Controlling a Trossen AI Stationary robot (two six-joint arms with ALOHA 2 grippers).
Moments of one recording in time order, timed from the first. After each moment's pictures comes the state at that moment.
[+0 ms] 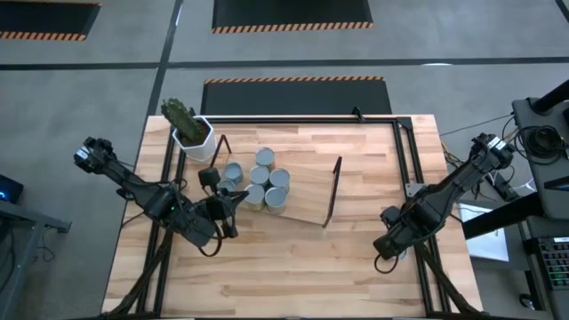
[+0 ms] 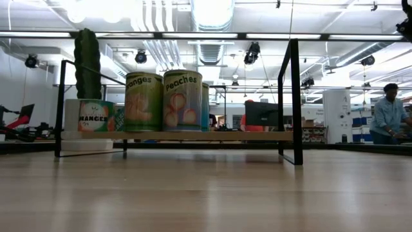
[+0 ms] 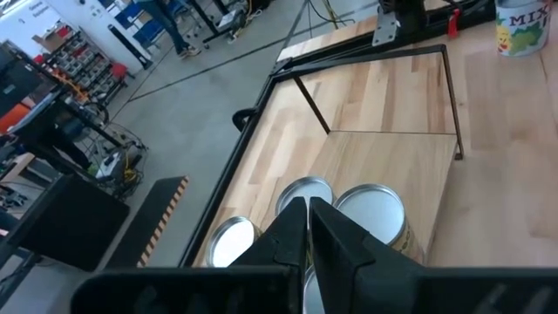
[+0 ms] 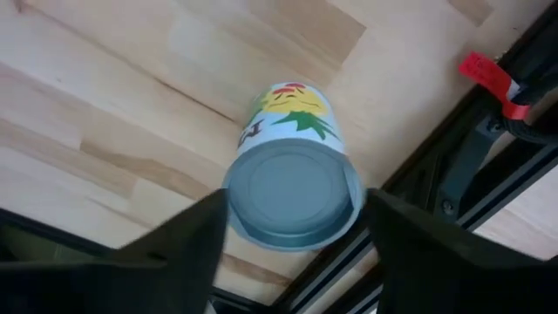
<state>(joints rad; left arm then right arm) -0.57 1.24 1.13 -0.65 -1.01 -0.17 0.70 1.19 0.90 -1.15 -0.22 1.76</state>
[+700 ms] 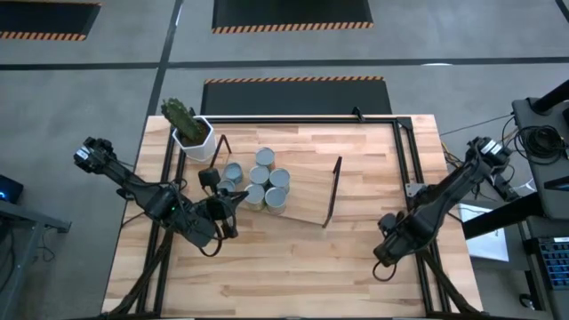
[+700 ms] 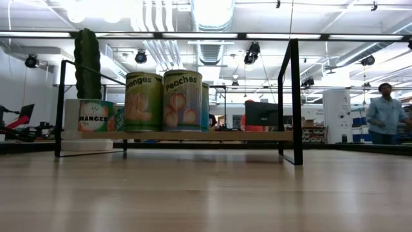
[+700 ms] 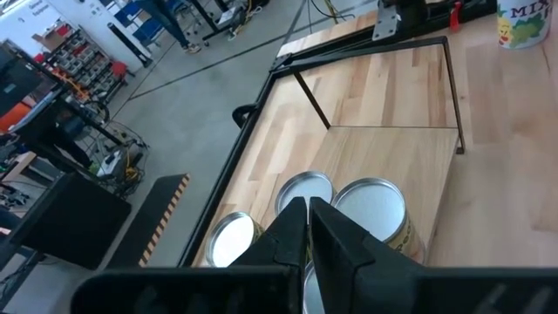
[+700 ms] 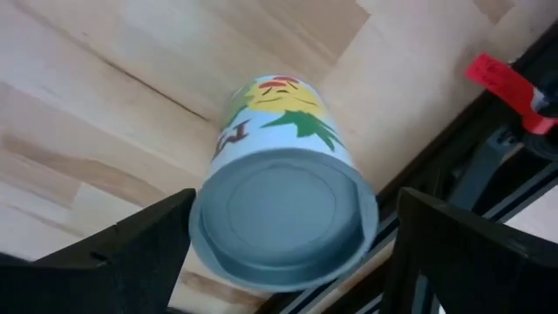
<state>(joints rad) -0.57 1.24 1.12 -0.66 -1.01 -0.17 0.75 1.28 0.84 -1.07 -0.24 1.73</state>
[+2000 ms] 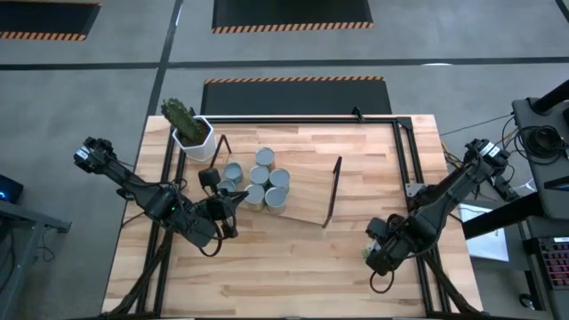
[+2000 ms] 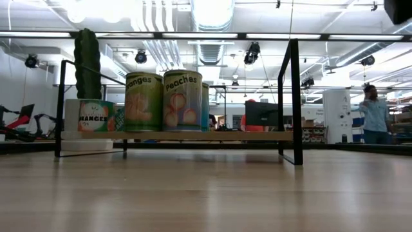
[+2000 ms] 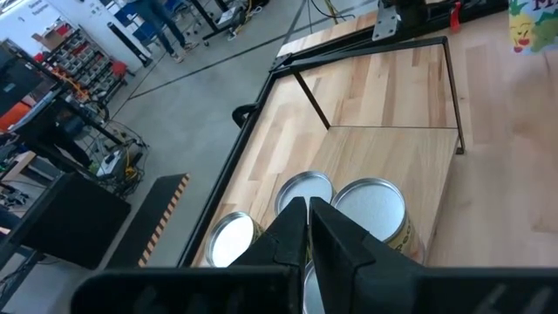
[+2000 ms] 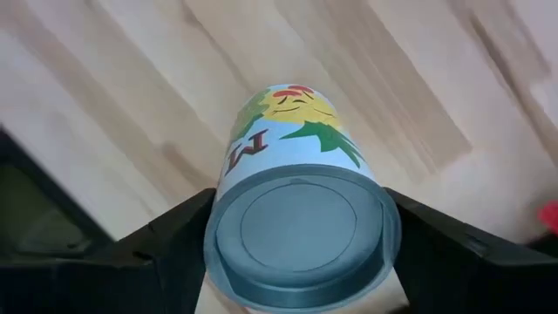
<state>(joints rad) -0.57 1.24 1.12 -0.66 -1.01 -0.18 0.75 1.33 0.98 -1.01 -0.02 1.45</state>
